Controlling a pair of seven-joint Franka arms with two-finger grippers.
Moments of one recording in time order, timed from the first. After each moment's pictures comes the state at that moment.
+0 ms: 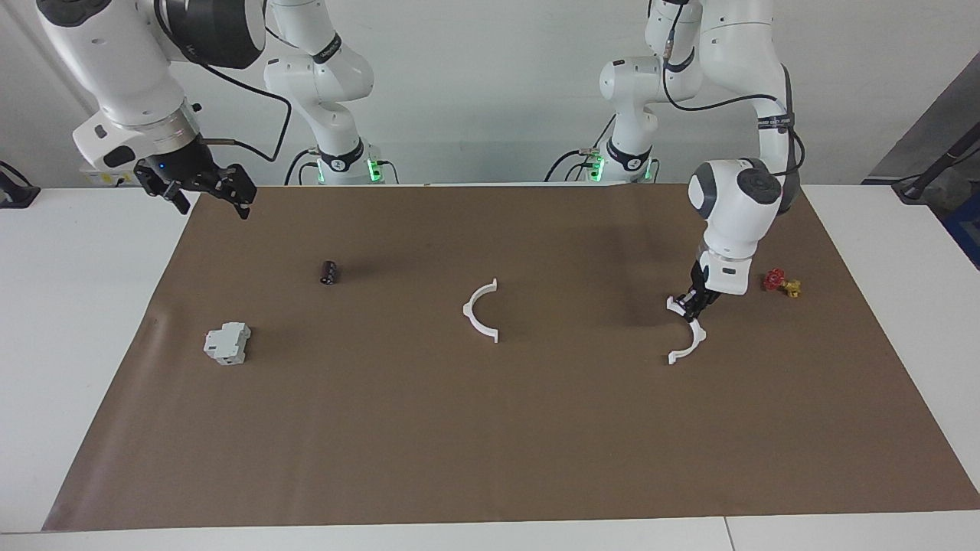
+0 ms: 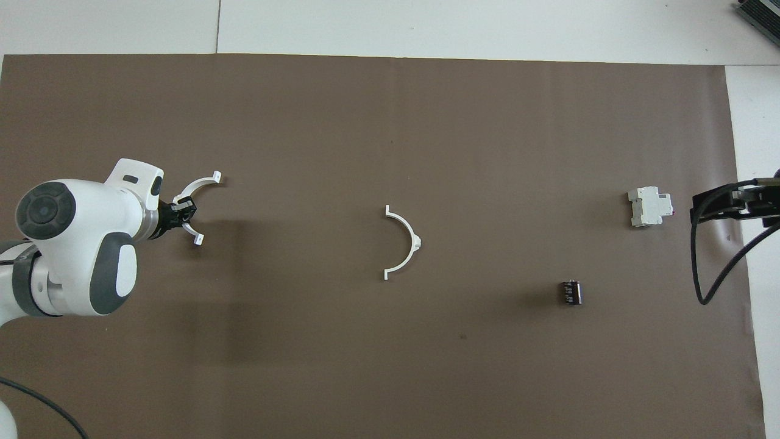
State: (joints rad) left arm -0.09 0.13 -0.04 -2.19 0.02 2.44 -0.62; right arm 0.06 -0.03 -0.12 -1.66 -0.08 1.56 0.03
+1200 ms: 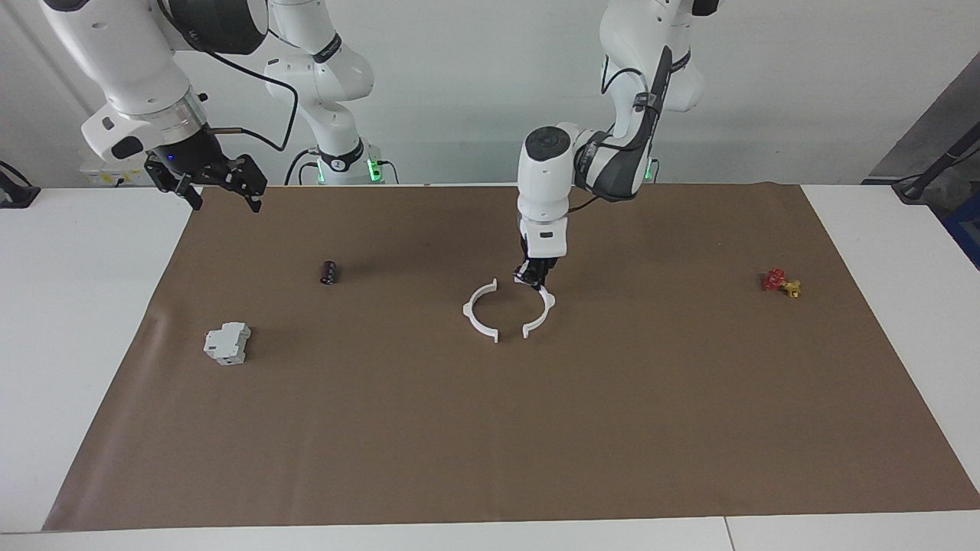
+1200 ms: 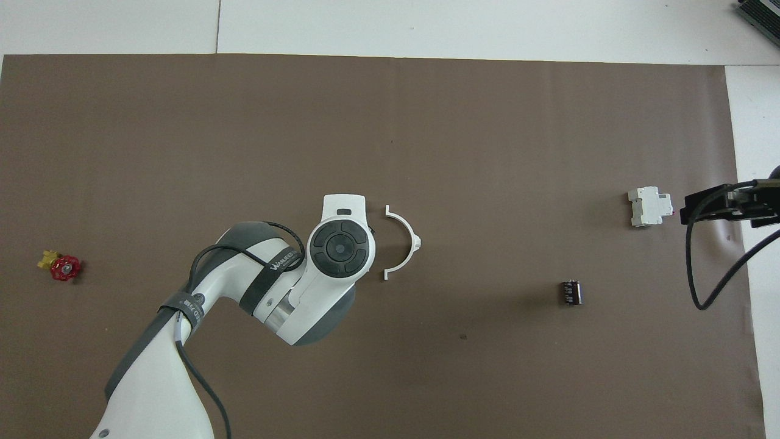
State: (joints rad) left arm -0.63 0.28 -0.04 -2.01 0.13 2.30 -1.47; right arm 0.07 -0.04 -0.11 -1.65 -0.02 1.55 0.03
